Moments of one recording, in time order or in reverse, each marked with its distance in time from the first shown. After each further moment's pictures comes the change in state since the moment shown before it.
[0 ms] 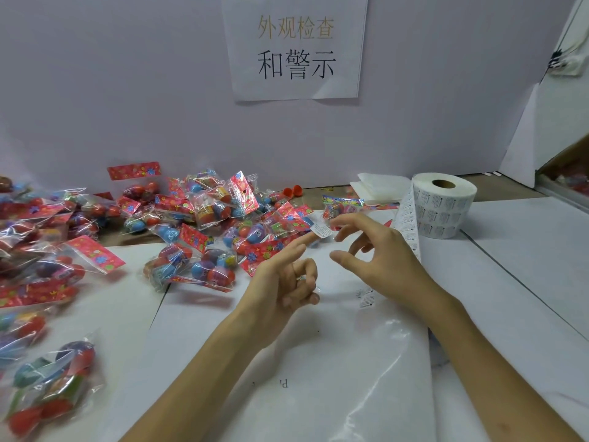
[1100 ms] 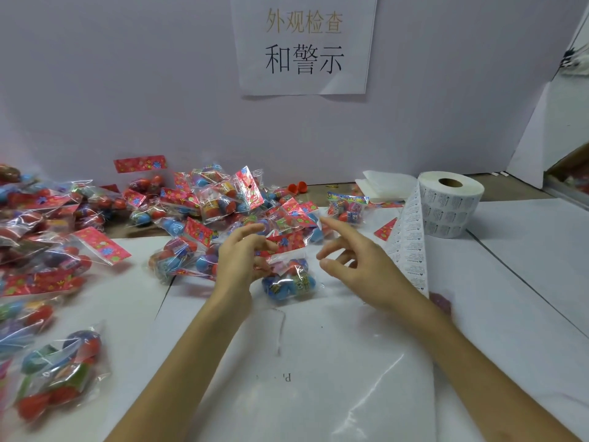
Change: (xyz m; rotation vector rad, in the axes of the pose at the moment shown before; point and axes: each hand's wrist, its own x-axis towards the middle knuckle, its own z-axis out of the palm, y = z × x) left_hand 0.010 0.026 -0.027 0.282 0.668 0.102; right_hand -0.004 -0.006 0.029 0.184 -0.142 0.158
